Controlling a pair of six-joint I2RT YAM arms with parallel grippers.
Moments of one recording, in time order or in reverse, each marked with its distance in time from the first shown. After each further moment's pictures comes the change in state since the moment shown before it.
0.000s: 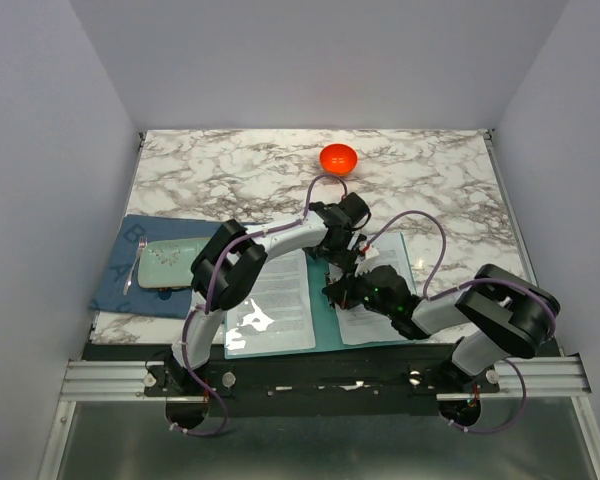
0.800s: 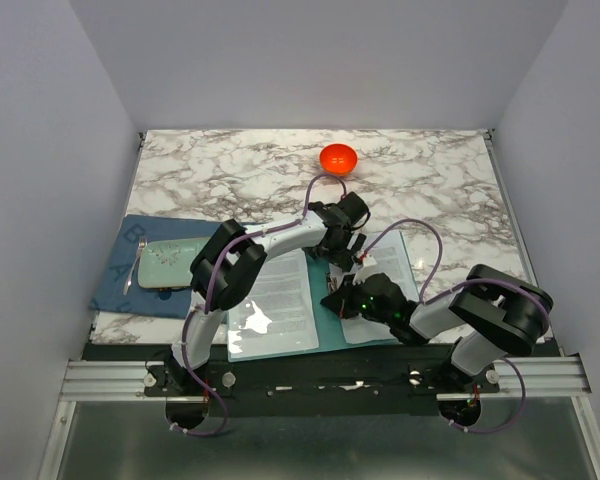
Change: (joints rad) left arm 0.003 -0.004 -0.006 0.006 0.005 0.000; right arm 0.056 0.031 -0.020 -0.012 0.055 0.106
